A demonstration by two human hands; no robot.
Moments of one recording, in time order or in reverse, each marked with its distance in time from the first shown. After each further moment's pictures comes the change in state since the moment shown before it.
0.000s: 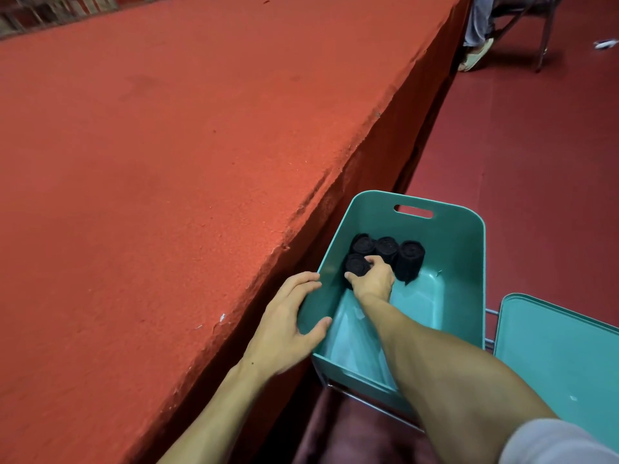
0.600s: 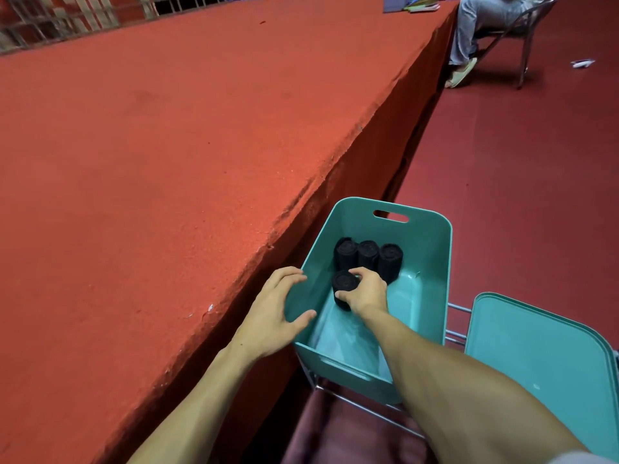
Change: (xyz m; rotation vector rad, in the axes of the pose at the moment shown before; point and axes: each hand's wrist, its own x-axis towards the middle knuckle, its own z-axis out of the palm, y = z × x) left_hand 0.006 0.006 -0.001 0.127 -0.063 -0.043; right_hand -0.024 0.014 -0.041 -0.081 -0.157 -0.106
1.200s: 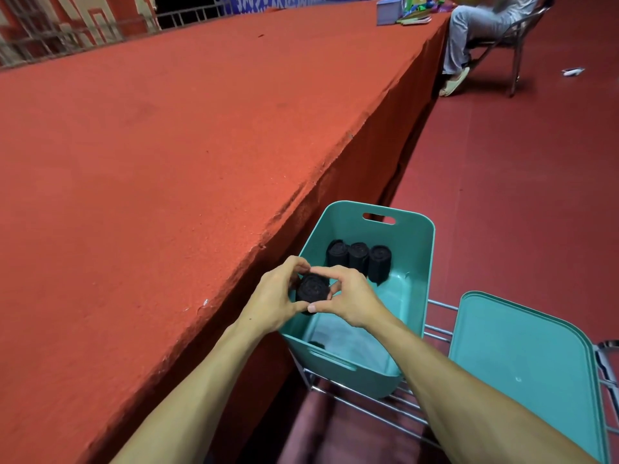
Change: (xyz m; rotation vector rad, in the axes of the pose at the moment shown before) left_hand 0.026 0.024 -0.001 -0.091 -0.036 -0.079; right_hand -0.054 -0.030 -0.043 -0.018 -0.341 -0.498
